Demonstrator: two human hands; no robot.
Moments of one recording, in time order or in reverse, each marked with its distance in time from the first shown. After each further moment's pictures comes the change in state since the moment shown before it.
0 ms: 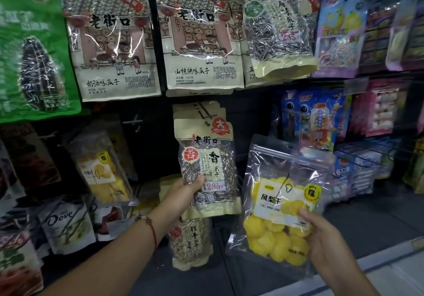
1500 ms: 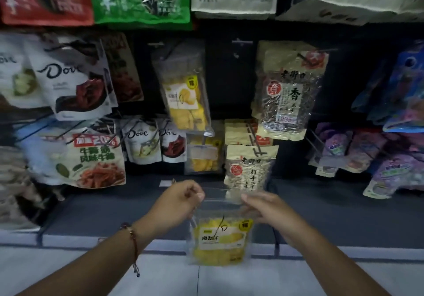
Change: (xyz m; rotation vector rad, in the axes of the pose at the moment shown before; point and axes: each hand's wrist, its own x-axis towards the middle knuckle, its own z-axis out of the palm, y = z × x) left_hand -0.142 -0.129 -0.139 0.274 0.082 -0.033; right_hand -0.019 0.154 0.152 -0.892 -0.480 0.286
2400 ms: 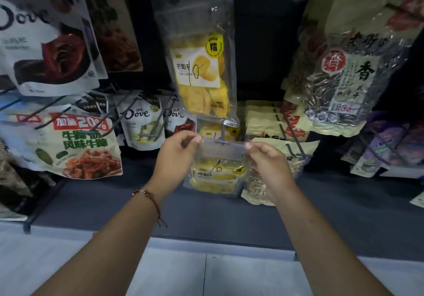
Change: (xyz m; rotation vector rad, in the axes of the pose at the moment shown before) left_hand 0.131 -0.033 -0.040 -0.067 0.429 0.063; right_hand 0.161 -0.031 0.039 0.254 0.347 -0.149
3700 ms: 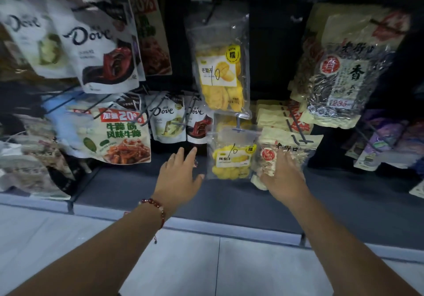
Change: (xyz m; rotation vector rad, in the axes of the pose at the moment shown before) left_hand -0.085 -0.036 -0.051 0.912 -0.202 0.076; right_hand -0.066 0.019 -0.028 -1.028 -0.047 -0.178
